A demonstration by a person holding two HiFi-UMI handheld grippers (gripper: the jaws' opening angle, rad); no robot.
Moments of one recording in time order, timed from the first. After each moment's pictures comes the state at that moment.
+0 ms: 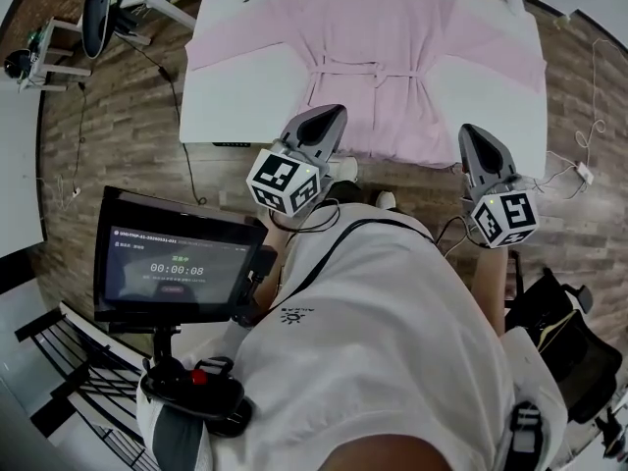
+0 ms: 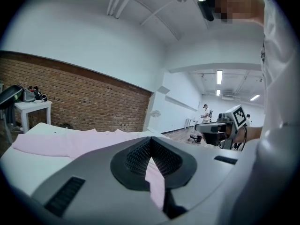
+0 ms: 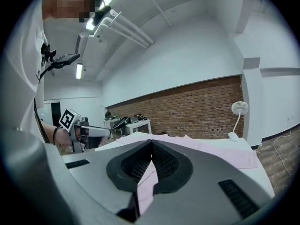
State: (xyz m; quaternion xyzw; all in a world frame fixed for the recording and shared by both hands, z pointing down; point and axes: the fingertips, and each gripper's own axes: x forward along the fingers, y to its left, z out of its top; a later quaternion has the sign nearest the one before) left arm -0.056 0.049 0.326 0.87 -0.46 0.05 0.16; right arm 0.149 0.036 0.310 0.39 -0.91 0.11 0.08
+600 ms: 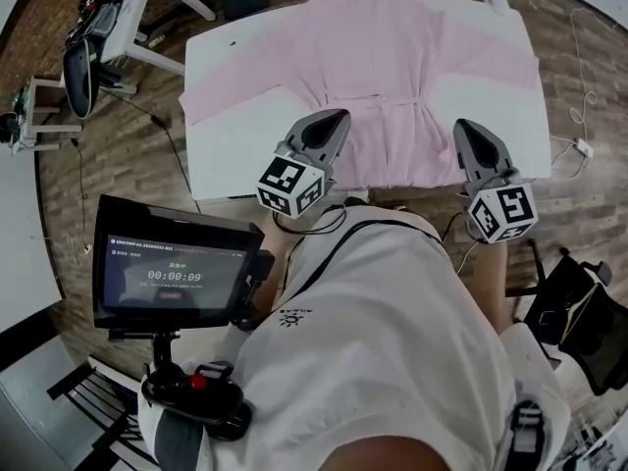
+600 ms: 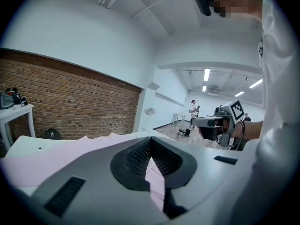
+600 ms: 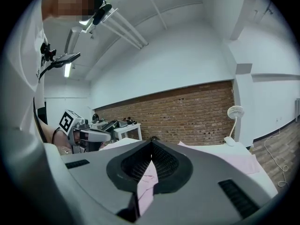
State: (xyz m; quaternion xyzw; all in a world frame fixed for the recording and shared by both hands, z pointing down) left arm -0.085 -0.038 0.331 0.91 -0.38 0.07 0.14; right arm 0.101 -0.029 0.304 0.46 -0.88 0.11 0.07
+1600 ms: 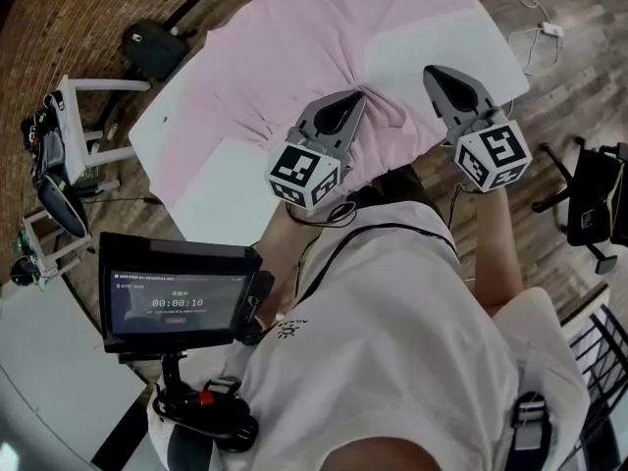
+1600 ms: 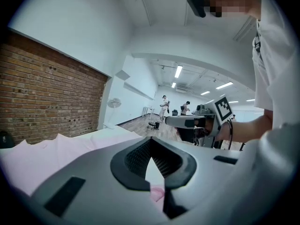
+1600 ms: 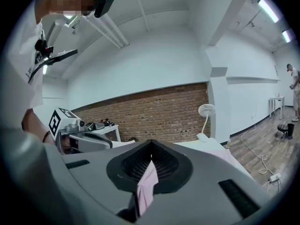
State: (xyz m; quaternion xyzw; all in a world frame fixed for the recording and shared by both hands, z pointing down) left arm 0.077 -0.068 0.343 0.97 -0.17 0.09 0.14; right arm 0.183 -0.065 0.319 0.58 -0.81 0.12 0.06
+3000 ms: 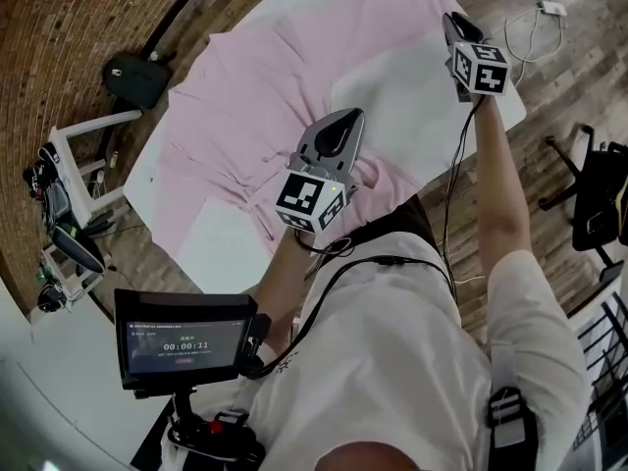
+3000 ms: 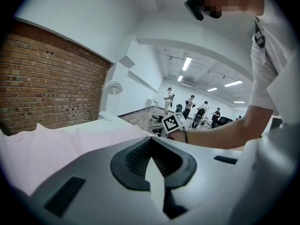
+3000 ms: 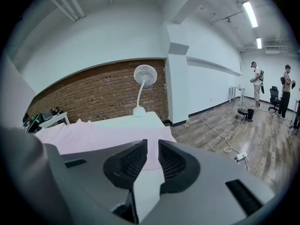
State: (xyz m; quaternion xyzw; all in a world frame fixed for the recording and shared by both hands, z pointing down) left arm 0.232 -0.133 0.425 0.96 -0.18 0.15 0.18; right arm 0.497 -0.226 0.542 0.72 -0.64 0.22 0.13
